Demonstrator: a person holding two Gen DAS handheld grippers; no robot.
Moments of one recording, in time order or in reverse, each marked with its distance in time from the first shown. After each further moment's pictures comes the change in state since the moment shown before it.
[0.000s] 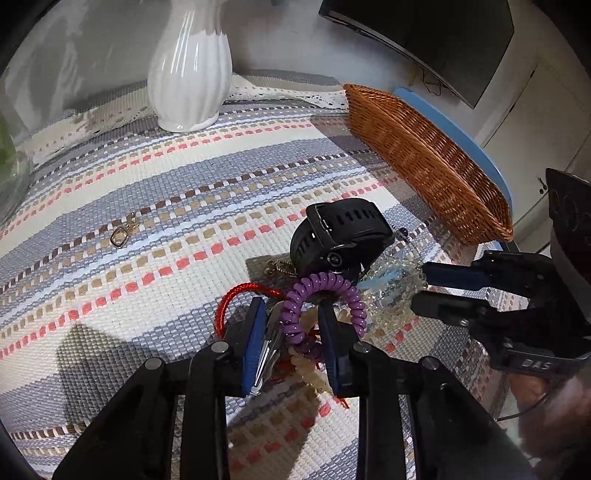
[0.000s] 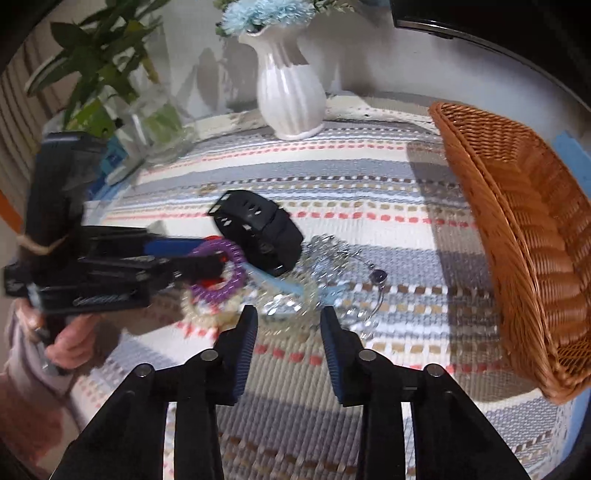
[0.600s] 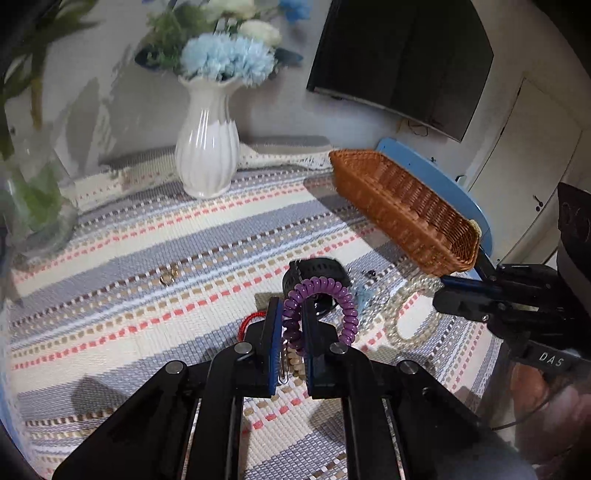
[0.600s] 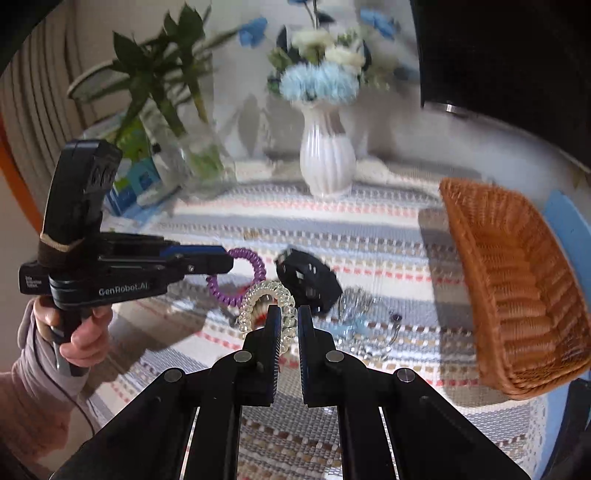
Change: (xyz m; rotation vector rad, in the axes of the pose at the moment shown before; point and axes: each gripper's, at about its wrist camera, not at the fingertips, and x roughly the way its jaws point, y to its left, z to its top) left arm -0.088 -0.017 0.004 0.032 -0.186 0.034; right arm -0.076 0.037 0.004 -0.093 -0.188 0.021
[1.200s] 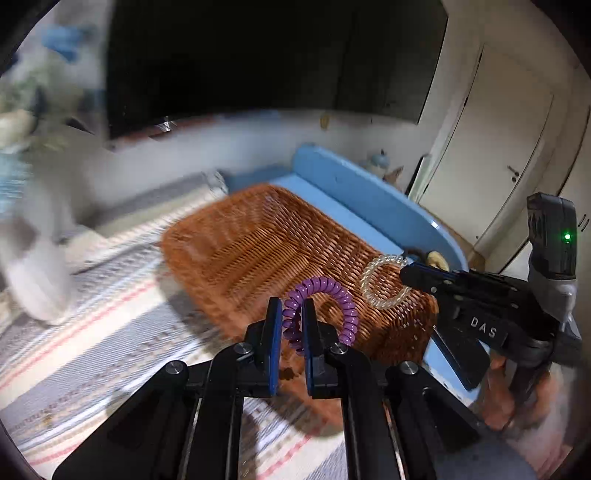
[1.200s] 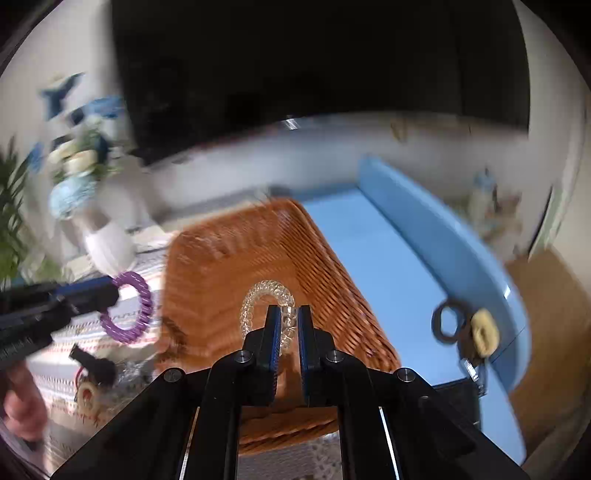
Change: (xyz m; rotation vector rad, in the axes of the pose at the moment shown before) left arm 0.144 -0.182 0.123 0.153 0.055 -0.104; right arm -0.052 -0.235 0.000 0.401 -0.060 -0.395
